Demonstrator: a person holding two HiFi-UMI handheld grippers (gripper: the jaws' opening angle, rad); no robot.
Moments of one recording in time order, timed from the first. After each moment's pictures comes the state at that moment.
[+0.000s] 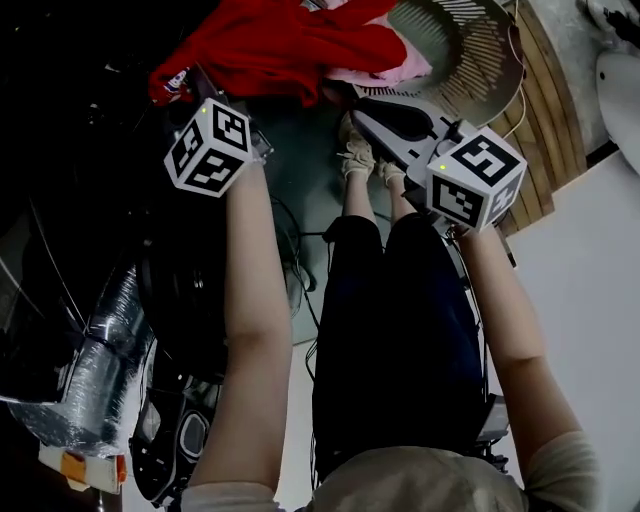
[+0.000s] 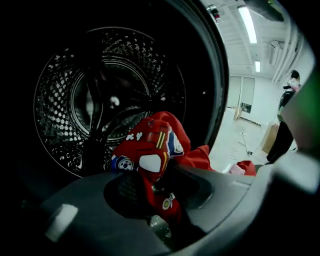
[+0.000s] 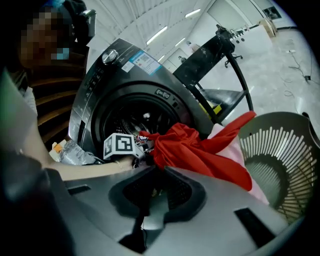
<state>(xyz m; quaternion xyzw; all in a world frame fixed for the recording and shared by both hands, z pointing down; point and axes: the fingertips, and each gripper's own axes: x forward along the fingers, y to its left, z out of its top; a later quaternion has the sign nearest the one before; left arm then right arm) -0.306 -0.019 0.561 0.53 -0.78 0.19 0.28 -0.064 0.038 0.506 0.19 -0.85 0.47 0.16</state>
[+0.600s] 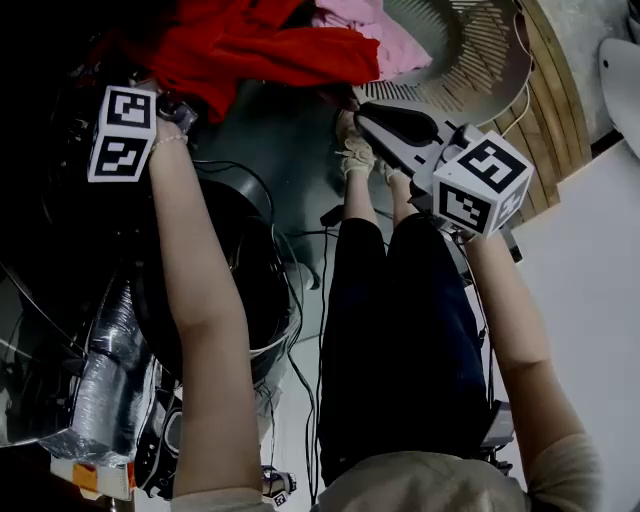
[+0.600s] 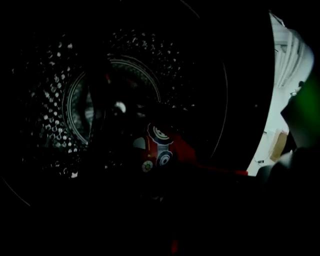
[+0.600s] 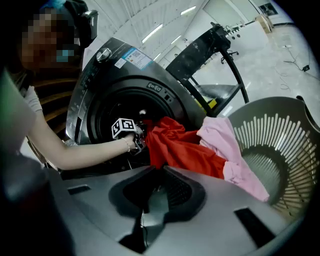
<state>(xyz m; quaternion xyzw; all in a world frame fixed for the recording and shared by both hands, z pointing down) -0.398 -0.085 0.550 0.51 -0.81 0.15 0.24 -0.054 0.052 0.537 0.19 -0.84 0.48 0.17</state>
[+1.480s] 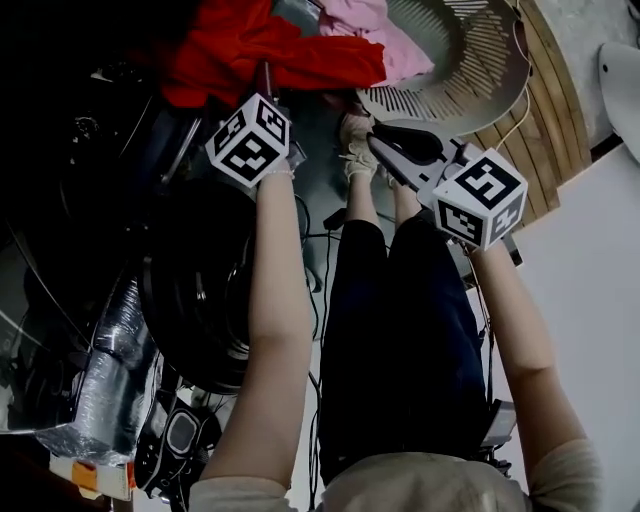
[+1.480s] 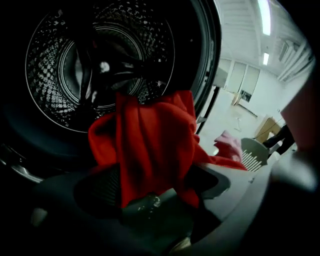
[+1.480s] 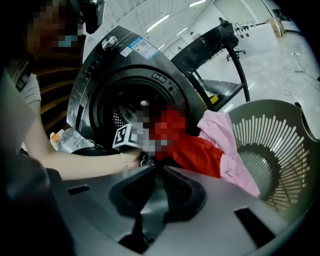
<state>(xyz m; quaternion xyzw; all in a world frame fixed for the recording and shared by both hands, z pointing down) -0.247 0.017 0.652 0.52 -0.72 0.24 0.40 -0.043 0.078 0.538 0.17 -0.84 0.47 0.23</state>
